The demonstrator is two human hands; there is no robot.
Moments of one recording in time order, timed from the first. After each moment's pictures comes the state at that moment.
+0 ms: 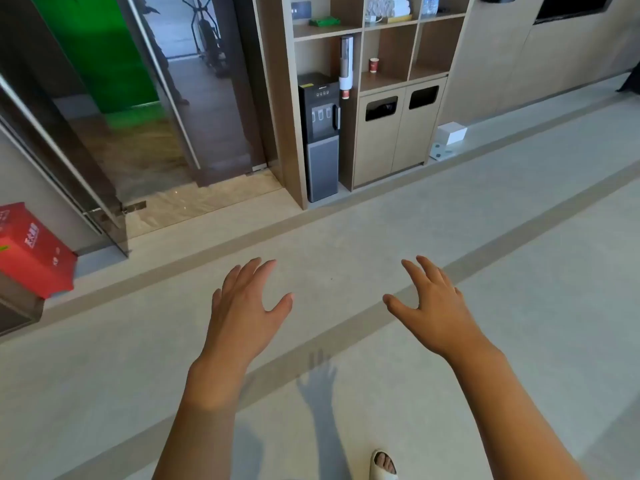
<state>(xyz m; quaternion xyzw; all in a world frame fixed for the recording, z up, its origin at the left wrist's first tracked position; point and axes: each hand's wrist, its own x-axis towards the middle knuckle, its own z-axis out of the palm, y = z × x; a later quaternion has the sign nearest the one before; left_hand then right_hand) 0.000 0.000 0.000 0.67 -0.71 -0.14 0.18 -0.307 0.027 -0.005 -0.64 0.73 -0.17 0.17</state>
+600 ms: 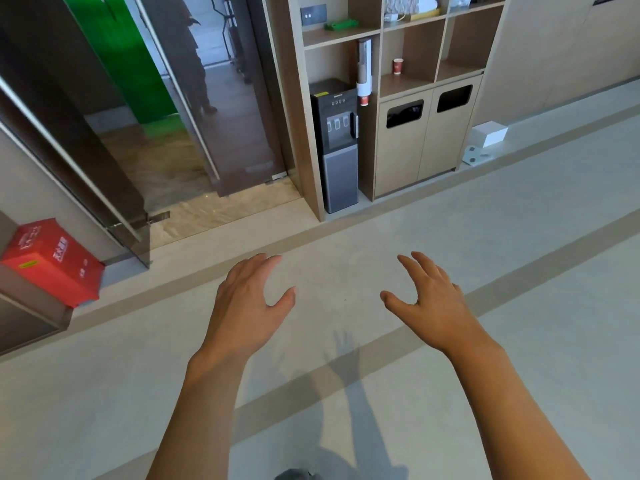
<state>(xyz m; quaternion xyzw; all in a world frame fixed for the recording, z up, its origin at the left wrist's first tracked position) -0.094 -0.150 0.022 0.67 -0.70 -0.13 0.21 -0.400 -0.152 -0.007 -0.68 0.68 -0.19 0.21</state>
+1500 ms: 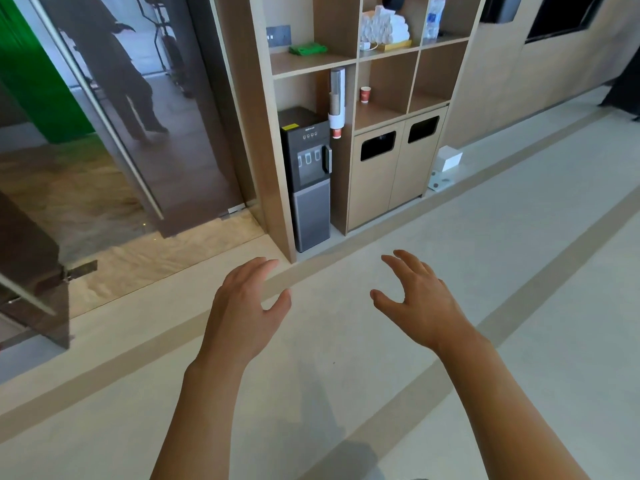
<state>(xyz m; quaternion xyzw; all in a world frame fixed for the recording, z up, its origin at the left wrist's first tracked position) -0.019 -0.533 0.026 0.60 -0.74 -0.16 0.27 -0.308 -0.502 0.018 -0.66 0.72 -0.17 0.15</state>
